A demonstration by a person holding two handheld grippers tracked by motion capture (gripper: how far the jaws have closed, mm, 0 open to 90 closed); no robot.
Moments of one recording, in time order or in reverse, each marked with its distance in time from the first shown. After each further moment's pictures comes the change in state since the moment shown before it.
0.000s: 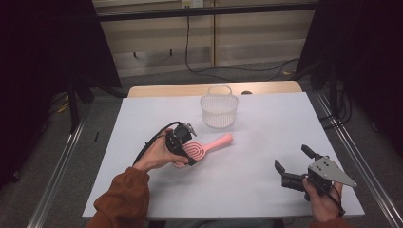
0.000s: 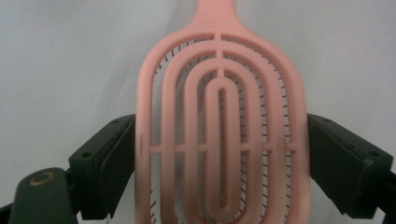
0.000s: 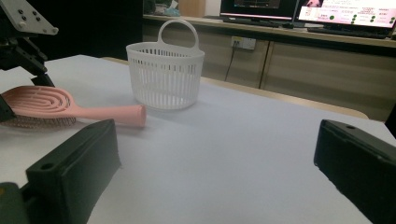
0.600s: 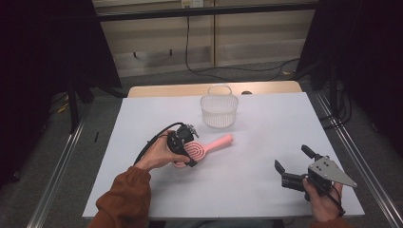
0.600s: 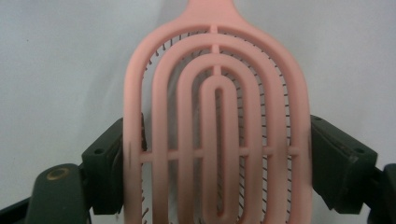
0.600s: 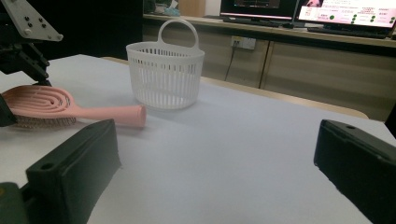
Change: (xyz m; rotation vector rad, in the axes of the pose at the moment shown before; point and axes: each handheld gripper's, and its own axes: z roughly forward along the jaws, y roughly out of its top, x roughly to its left) left arm 0.001 0.004 0.005 0.050 -0.029 0.002; right arm 0.000 0.000 0.000 0.001 0.000 0.000
